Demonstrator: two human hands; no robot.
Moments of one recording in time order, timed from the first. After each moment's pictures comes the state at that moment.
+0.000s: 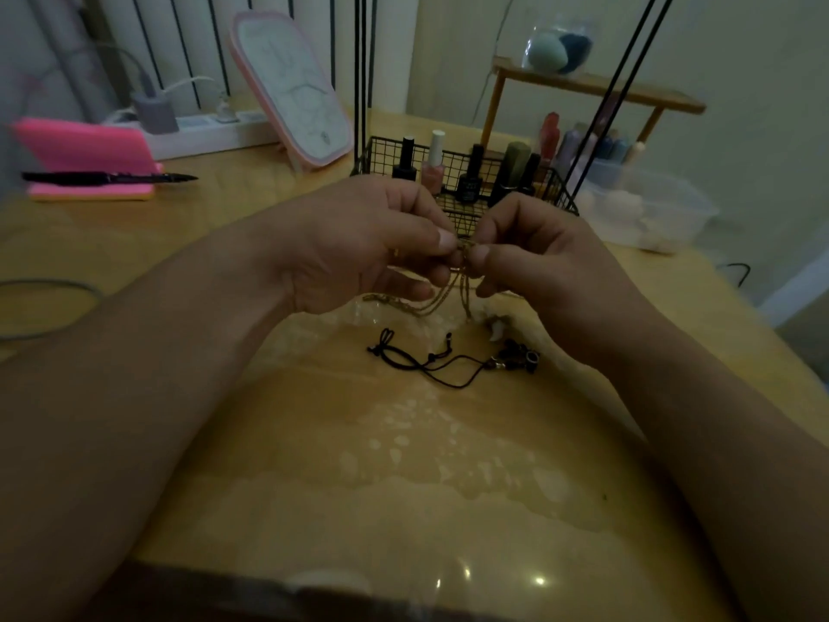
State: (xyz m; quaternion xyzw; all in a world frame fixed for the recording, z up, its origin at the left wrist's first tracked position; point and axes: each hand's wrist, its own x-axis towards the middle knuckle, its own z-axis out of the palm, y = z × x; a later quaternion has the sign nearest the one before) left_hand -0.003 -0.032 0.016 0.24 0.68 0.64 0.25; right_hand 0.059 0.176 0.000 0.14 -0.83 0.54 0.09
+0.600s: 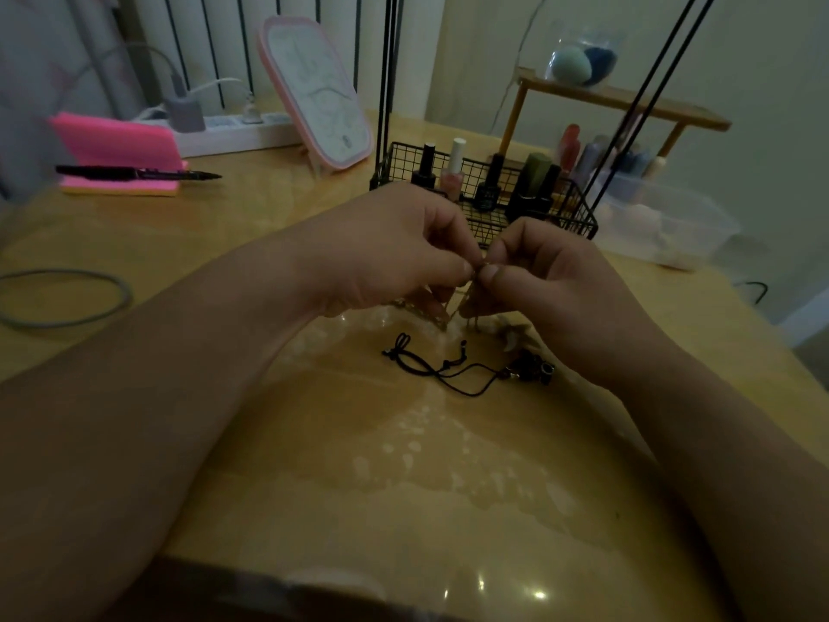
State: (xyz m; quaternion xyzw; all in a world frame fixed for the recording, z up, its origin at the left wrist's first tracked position) left_hand 0.006 -0.031 0.017 0.30 0.80 0.51 0.13; right_hand 0.063 0.167 -0.001 0.11 -0.85 0.51 0.06
